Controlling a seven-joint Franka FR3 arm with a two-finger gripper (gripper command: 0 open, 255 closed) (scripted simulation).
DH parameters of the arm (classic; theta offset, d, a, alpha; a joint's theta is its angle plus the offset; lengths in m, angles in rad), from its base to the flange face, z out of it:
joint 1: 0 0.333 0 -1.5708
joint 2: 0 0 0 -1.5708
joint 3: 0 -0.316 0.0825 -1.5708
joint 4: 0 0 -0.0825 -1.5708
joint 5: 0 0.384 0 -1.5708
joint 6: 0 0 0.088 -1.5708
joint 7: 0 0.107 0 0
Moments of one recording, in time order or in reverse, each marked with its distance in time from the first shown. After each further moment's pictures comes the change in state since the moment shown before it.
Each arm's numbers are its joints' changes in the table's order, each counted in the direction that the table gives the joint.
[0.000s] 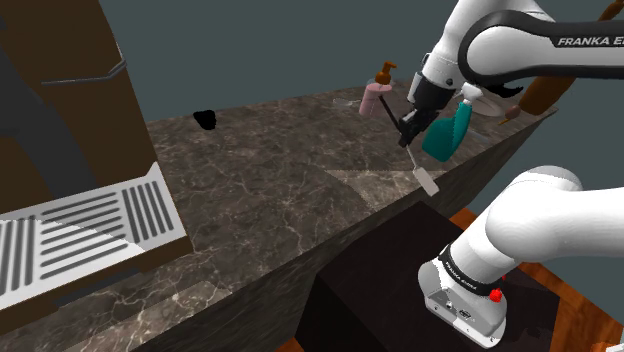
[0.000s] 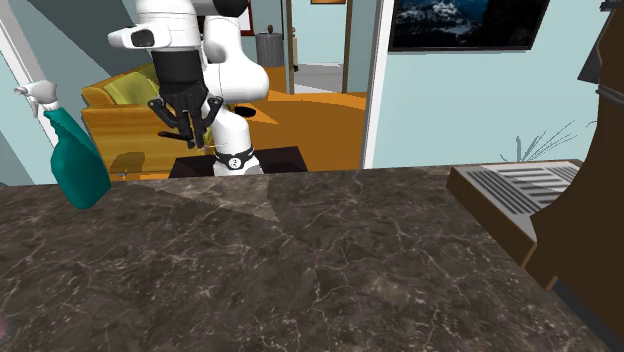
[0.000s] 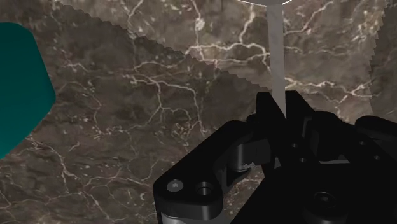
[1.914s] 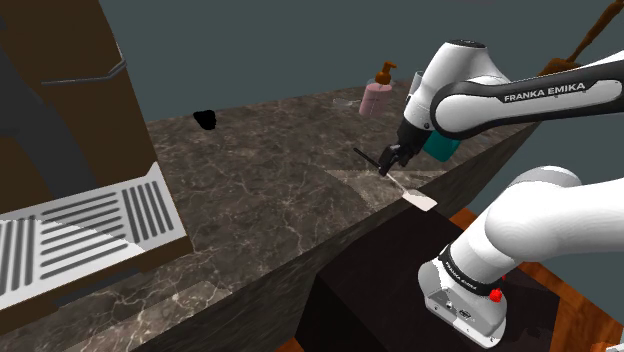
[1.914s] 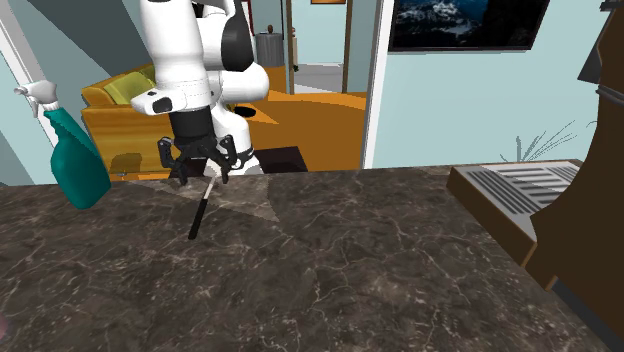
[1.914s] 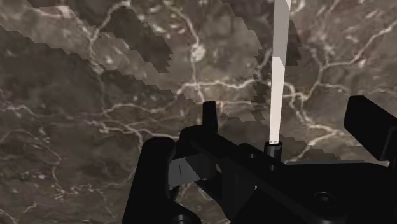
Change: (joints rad) arm -0.012 0.117 0.022 -0.203 -0.025 -0.321 0.002
